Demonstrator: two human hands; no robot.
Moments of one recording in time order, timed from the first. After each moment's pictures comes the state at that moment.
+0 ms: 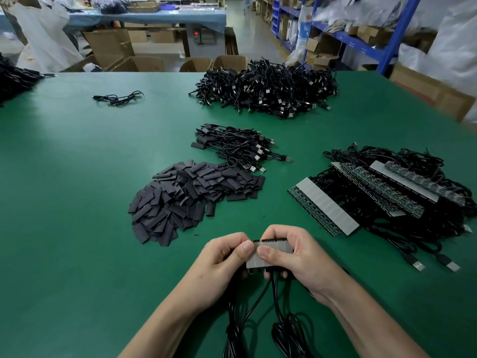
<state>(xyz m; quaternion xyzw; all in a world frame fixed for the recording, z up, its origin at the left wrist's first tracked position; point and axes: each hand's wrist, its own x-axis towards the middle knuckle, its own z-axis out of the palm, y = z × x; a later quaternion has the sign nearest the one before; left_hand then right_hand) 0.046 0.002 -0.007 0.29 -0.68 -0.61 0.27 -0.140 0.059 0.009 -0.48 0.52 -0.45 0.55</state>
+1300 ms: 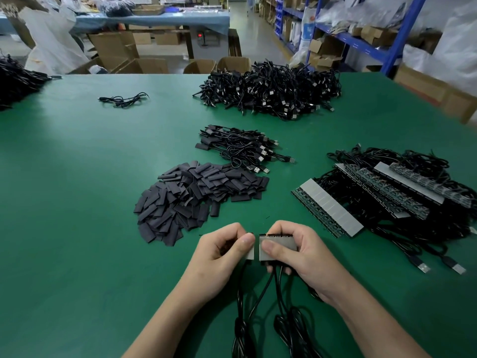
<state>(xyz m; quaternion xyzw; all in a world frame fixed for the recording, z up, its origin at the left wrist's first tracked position) 0.047 -0.006 -0.012 0.30 -0.72 -0.52 0.36 -0.141 0.059 0.009 -0.49 0.53 -0.46 0.51</state>
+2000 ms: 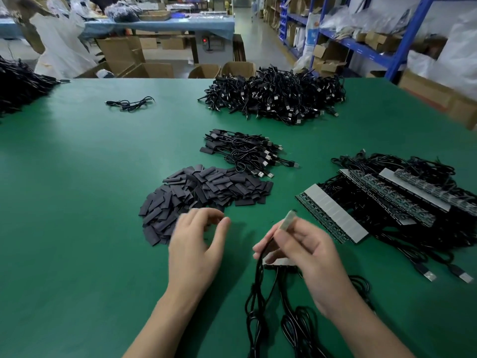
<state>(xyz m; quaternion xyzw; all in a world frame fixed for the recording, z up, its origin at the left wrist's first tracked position) 0.060 -0.025 -0.015 0.50 -0.73 -0.19 0.42 -0.123 0.066 0.022 -0.51 0.46 -0.58 0.43</state>
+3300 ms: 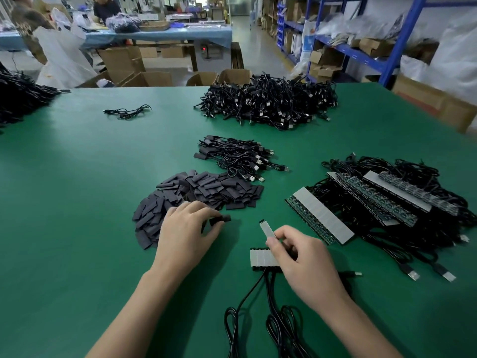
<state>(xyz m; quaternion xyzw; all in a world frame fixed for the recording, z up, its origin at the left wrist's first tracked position) 0.057 -0.058 -0.001 0.48 -0.84 -0.03 0.26 -0.149 0.070 0.002 -0.60 0.67 -0.39 0.20</state>
